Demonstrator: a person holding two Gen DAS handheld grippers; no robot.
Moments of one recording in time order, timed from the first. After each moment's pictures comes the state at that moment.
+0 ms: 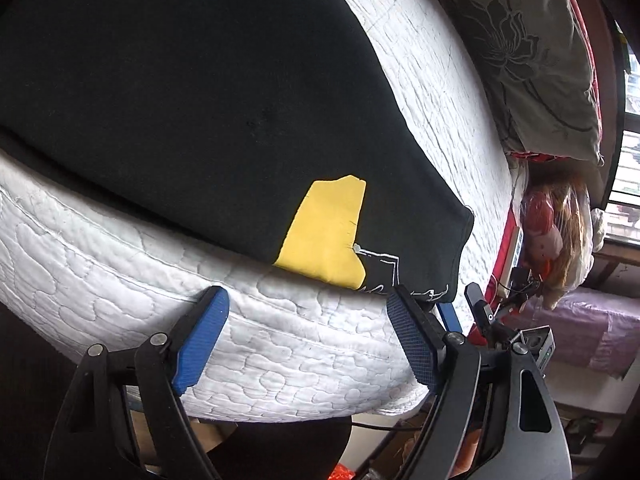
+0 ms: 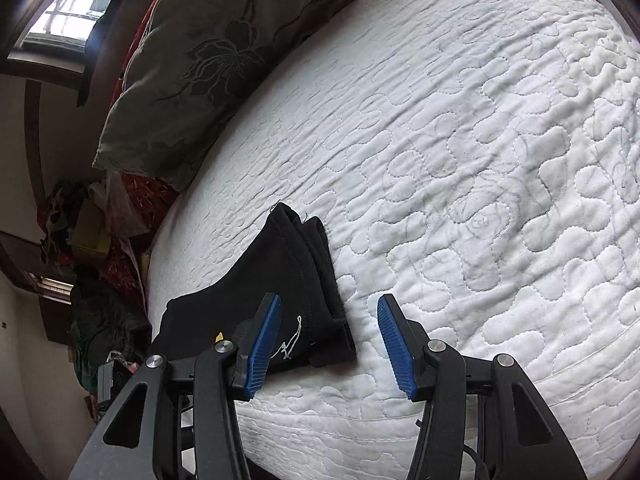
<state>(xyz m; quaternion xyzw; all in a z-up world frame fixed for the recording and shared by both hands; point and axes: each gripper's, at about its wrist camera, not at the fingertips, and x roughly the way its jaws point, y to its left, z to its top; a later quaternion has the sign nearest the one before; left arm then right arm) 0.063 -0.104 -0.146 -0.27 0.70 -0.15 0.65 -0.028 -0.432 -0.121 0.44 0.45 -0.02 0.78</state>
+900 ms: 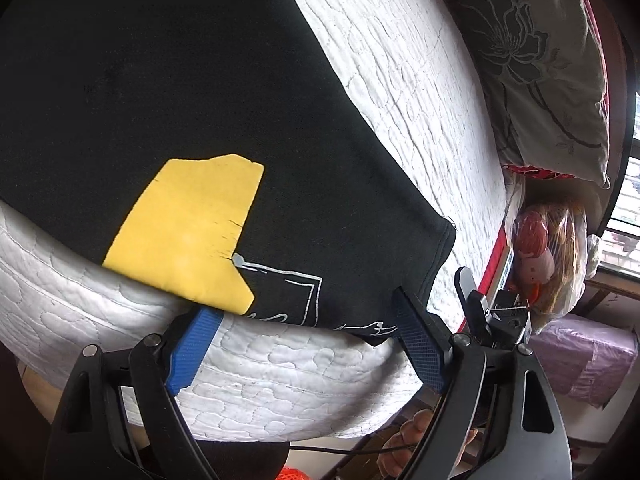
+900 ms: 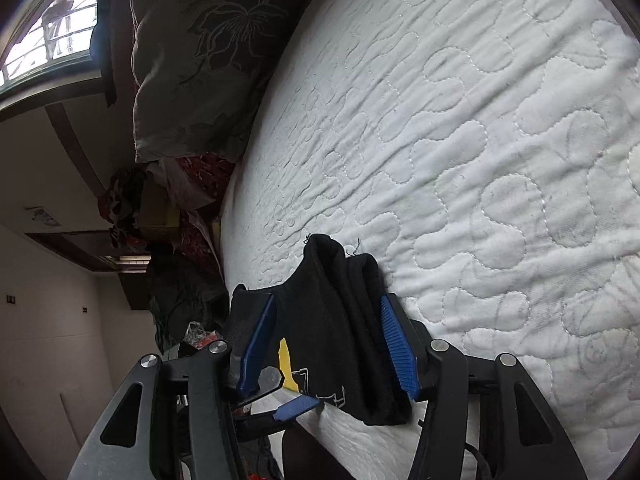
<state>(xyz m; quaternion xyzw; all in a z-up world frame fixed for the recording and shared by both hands) 0.067 -0.153 -0.153 -0.31 0.70 -0.13 0.63 0.038 -0.456 -0.161 0.54 0.47 0.14 0.68</state>
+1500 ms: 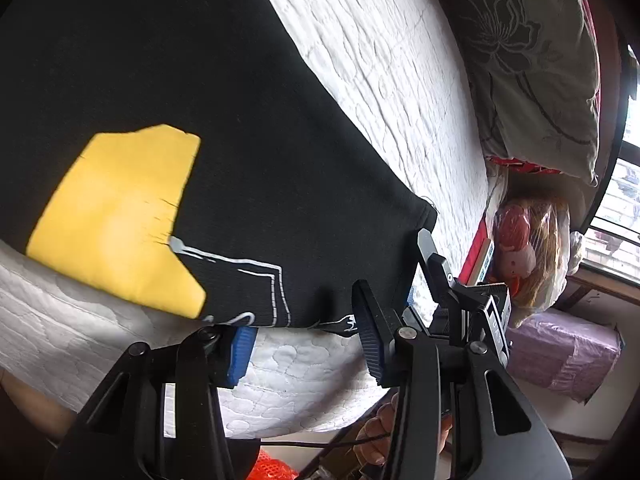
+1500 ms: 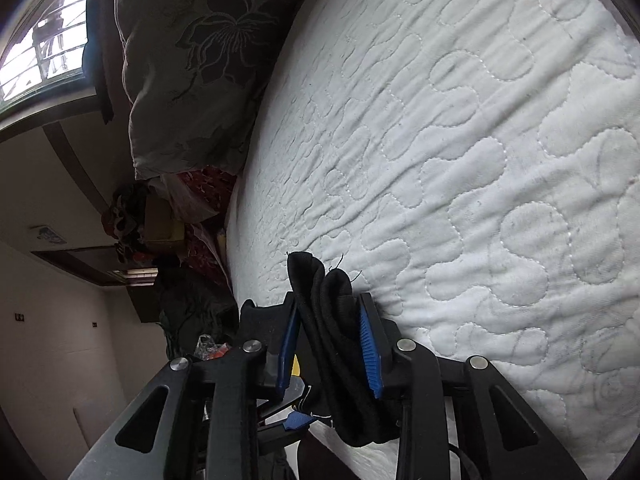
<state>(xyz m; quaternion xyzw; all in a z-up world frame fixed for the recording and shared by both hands) 0.071 -0.173 -0.161 -0.34 0.71 -0.16 0.60 0.056 -0.456 -0.167 0.56 0.46 0.13 0.67</state>
